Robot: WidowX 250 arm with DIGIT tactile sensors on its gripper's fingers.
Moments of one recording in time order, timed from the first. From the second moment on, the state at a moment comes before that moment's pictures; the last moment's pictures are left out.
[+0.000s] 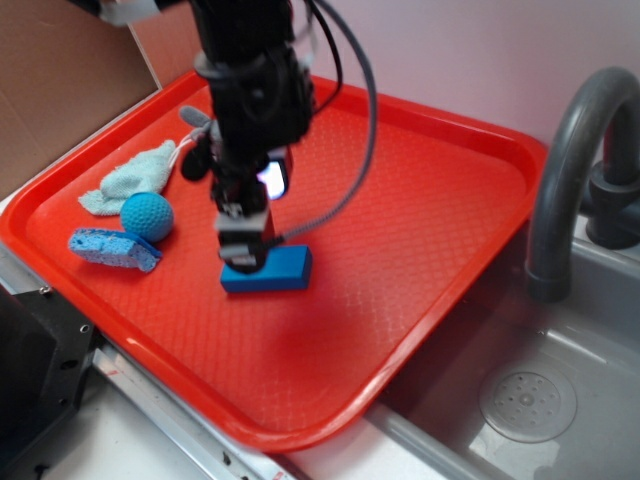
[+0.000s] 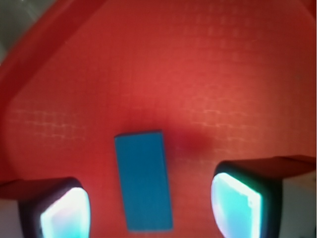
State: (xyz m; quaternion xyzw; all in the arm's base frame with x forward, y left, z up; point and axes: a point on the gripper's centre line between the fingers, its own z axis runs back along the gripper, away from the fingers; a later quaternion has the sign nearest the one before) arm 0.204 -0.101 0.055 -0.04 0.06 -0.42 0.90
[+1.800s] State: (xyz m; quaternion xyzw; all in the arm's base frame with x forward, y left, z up) arm 0.195 -0.030 0.146 0.00 -0.01 -0.09 1.00
